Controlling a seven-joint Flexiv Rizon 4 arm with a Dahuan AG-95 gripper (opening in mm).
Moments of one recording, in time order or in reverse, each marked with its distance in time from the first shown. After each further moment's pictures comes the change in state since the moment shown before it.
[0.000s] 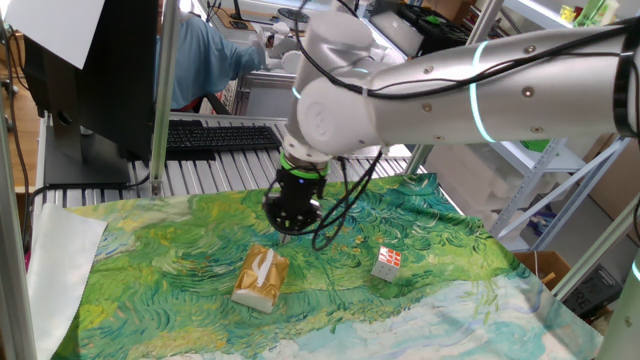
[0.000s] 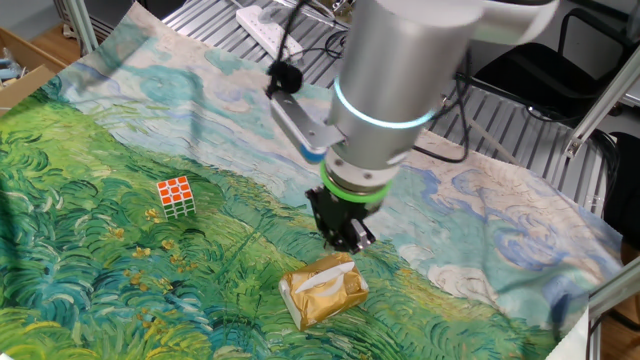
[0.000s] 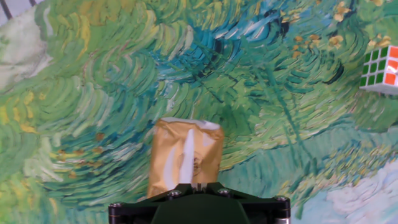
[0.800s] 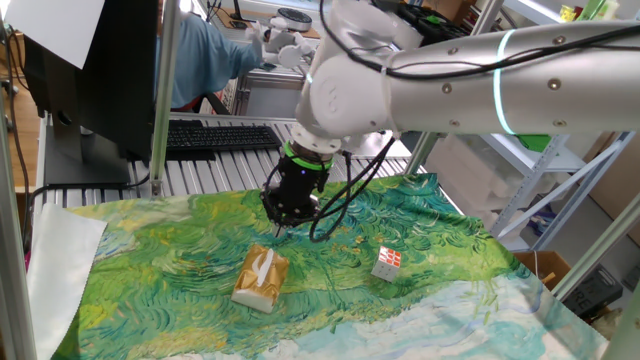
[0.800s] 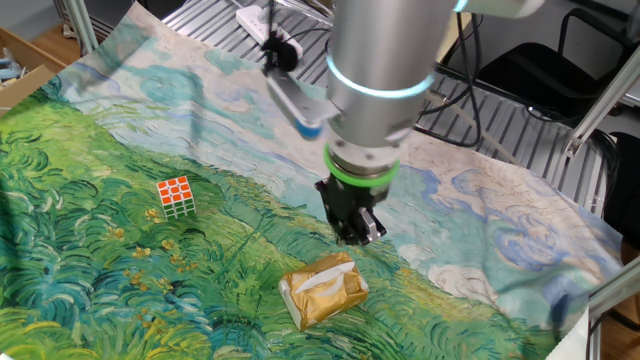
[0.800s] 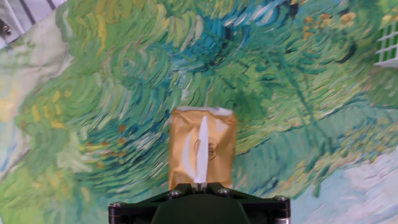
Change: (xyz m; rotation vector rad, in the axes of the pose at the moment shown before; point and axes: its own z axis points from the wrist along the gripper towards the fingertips) arm 0.013 0.020 -0.024 -0.039 0.014 0.067
